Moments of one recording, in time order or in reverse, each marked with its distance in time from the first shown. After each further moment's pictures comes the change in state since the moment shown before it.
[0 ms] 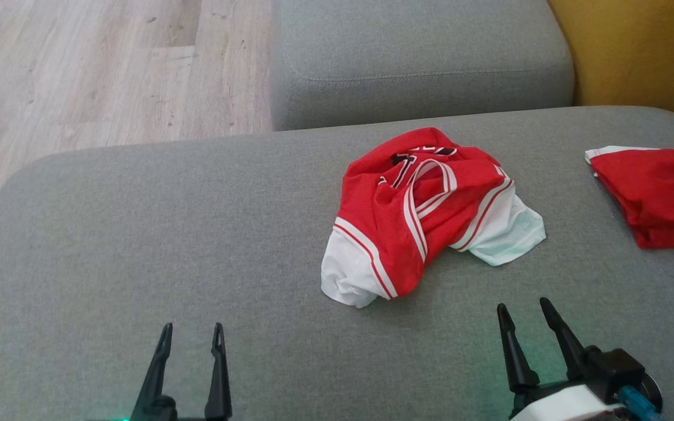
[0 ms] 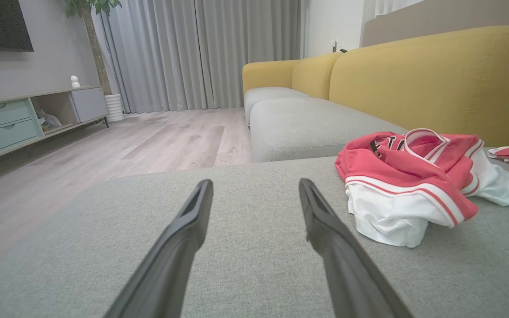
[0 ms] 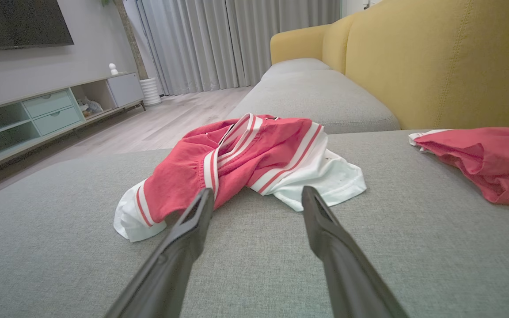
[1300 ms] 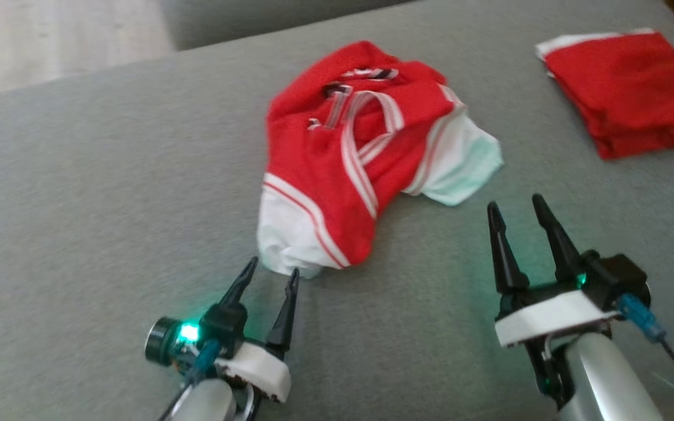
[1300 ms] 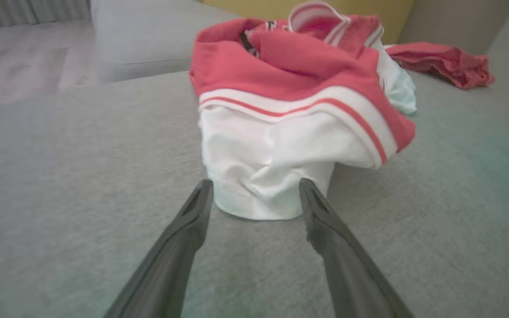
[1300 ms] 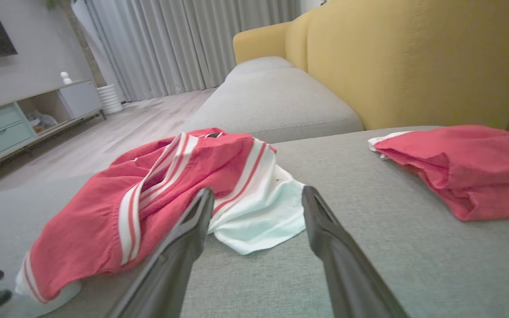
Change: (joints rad) left arm -0.463 0.007 -0.280 0.495 -0.130 -0.136 0.003; right arm -0.279 0.001 0.033 0.035 0.055 0.000 -0.004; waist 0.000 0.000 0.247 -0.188
